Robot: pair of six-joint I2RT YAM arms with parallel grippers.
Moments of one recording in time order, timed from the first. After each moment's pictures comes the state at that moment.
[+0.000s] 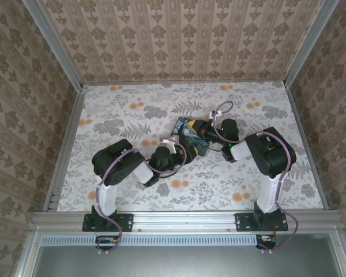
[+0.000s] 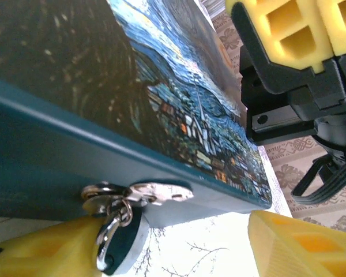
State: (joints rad) left arm -0.88 2.00 0.57 1.20 0.14 -0.96; right arm 0.33 1.93 0.71 1.13 -0.58 1.26
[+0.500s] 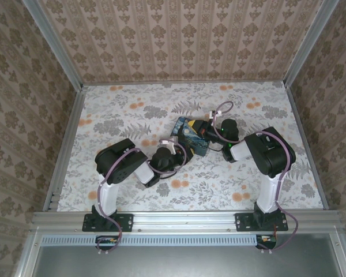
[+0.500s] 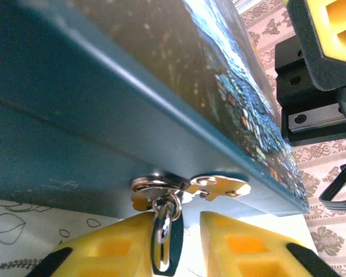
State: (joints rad) left arm -0.88 2.02 0.56 1.19 0.11 -0.97; right arm 0.33 1.93 0.71 1.14 -0.58 1.26
